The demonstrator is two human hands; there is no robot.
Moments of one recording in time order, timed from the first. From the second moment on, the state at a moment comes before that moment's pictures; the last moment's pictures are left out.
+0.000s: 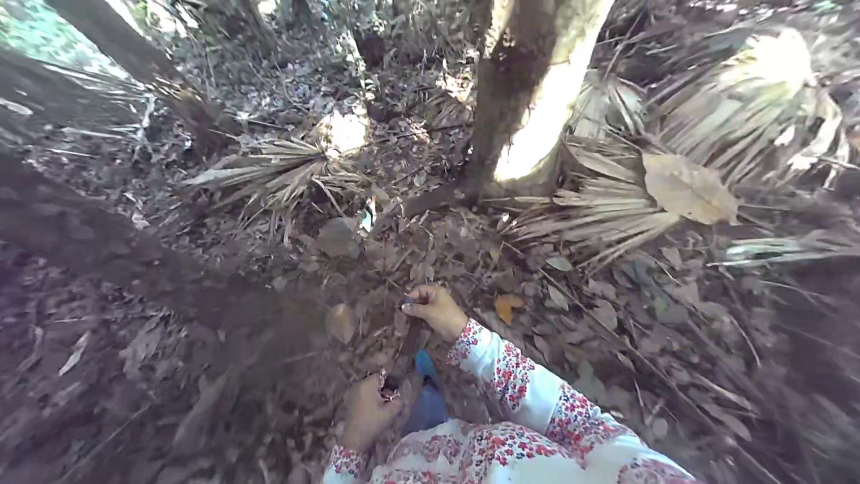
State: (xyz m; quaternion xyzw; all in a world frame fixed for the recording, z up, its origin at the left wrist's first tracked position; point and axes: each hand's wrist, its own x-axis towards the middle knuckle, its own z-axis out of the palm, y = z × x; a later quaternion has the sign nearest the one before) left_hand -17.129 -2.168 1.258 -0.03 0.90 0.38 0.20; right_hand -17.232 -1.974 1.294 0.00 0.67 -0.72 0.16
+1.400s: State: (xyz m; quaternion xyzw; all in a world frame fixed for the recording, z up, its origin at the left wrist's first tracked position) left_hand -18.564 -2.235 1.358 -0.01 0.89 0.44 0.08; right_hand -18.675 -2.068 1.425 -0.06 0.75 -0.65 0.09
